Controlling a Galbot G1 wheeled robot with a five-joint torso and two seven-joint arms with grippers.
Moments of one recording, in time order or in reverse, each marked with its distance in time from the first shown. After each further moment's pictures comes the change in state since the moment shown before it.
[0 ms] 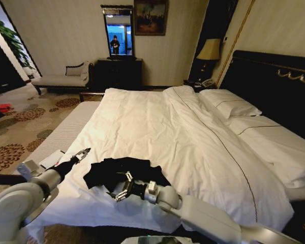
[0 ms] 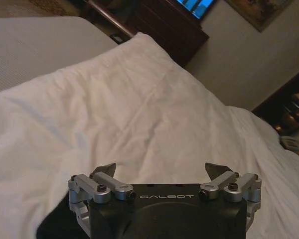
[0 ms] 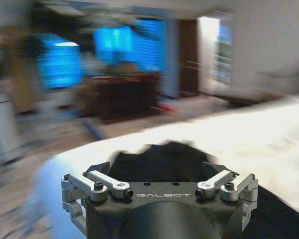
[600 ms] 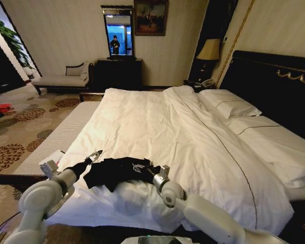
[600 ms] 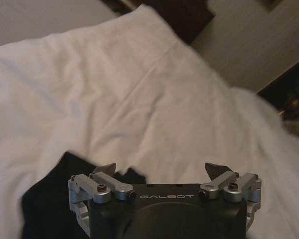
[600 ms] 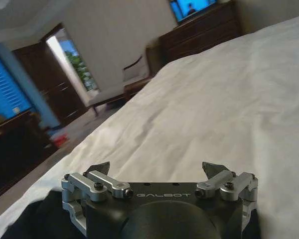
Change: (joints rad) left arm 0.006 -0.030 0.157 0.079 0.126 -0.017 0.037; right arm -0.034 0.085 0.173 -0.048 0.416 0.018 0.428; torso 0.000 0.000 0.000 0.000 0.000
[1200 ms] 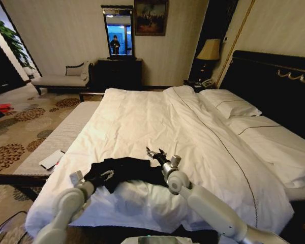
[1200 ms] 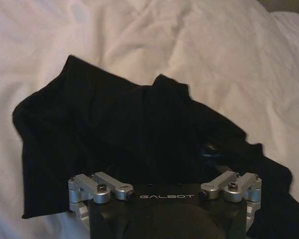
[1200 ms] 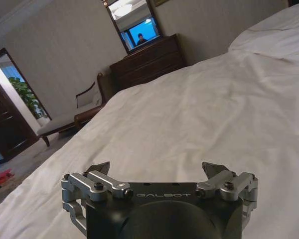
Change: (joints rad) left arm -0.028 -0.080 0.274 0.218 0.325 -0.005 0.097; right arm -0.059 -0.060 0.183 0.024 0.023 0.014 0.088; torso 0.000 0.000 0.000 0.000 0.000
